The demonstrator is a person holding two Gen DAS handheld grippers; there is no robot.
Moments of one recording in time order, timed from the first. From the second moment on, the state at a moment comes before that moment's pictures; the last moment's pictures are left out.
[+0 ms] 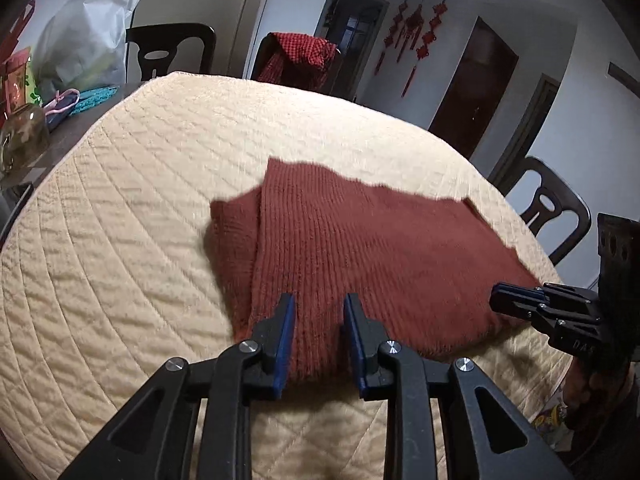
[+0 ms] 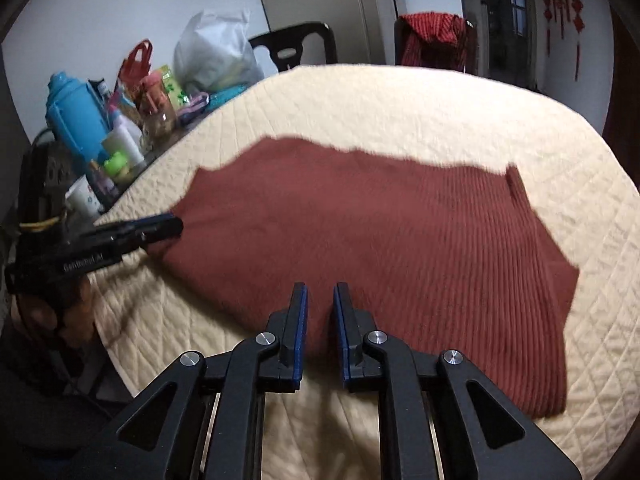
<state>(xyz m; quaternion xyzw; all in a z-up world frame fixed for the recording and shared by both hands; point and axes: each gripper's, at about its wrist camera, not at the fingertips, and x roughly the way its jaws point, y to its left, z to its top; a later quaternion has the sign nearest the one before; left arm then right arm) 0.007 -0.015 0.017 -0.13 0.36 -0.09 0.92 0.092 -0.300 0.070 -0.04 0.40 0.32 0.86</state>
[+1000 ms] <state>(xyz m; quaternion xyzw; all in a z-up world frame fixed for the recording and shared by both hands) 0.025 -0.013 0.011 -0.12 0.37 -0.08 0.92 0.076 -0.284 0.050 -0.04 0.43 0.34 0.84</state>
